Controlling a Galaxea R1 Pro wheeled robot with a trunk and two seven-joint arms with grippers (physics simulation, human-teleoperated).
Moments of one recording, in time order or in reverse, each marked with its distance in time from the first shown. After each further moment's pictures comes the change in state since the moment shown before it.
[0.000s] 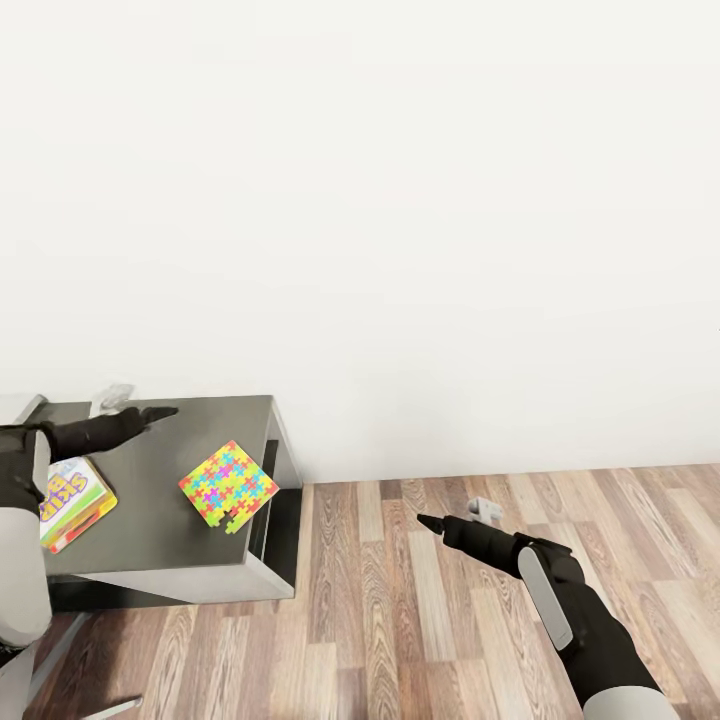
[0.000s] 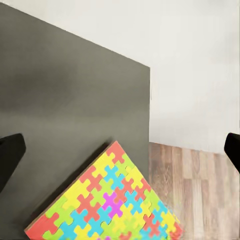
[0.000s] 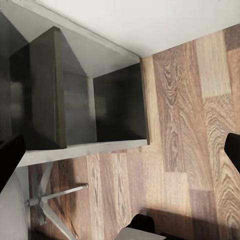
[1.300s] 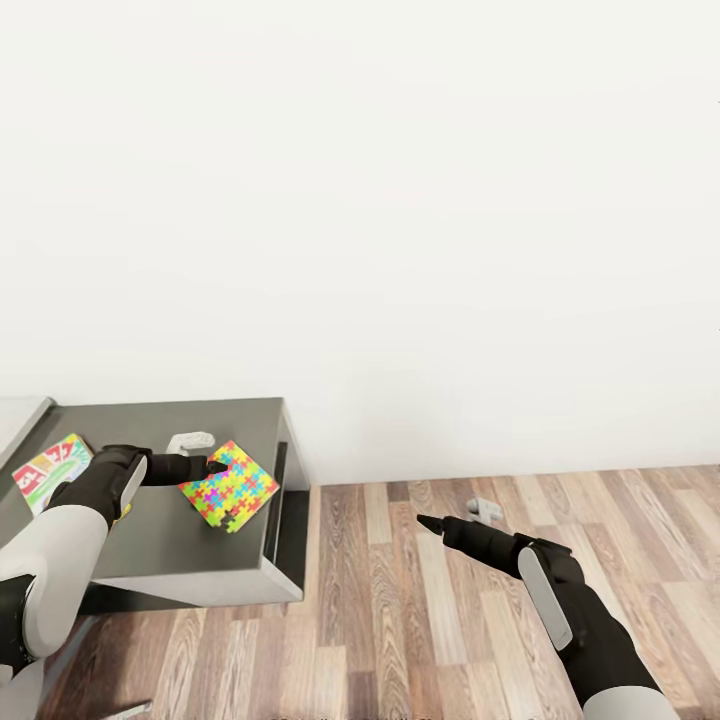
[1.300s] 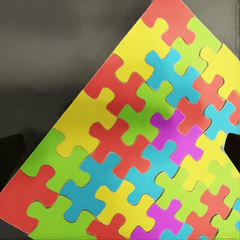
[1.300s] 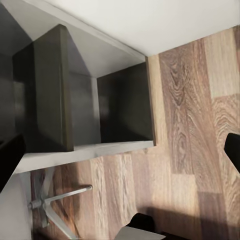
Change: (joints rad) left arm -0.026 -0.074 -0.371 0.351 0.001 -0.233 0.363; right arm 0.000 0.000 0.000 0.003 0.001 0.000 0.000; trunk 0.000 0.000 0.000
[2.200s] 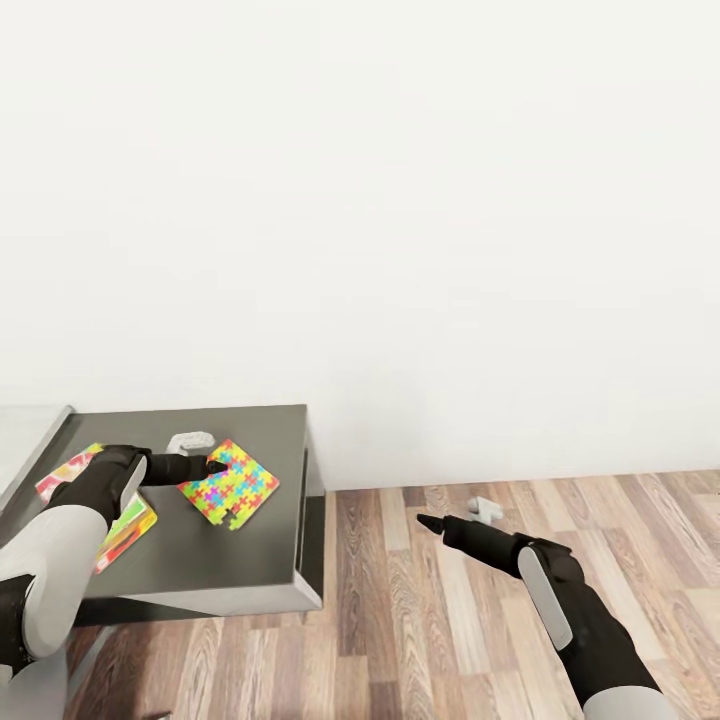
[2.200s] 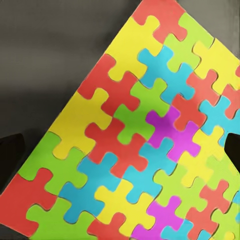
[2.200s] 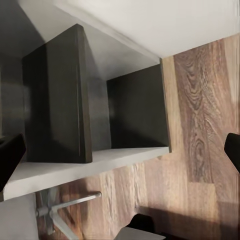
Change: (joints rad) left arm 0.000 0.001 0.000 0.000 0.000 -0.003 -0.003; right arm 0.000 0.000 0.000 -0.003 0.000 0.000 -0.001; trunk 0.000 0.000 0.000
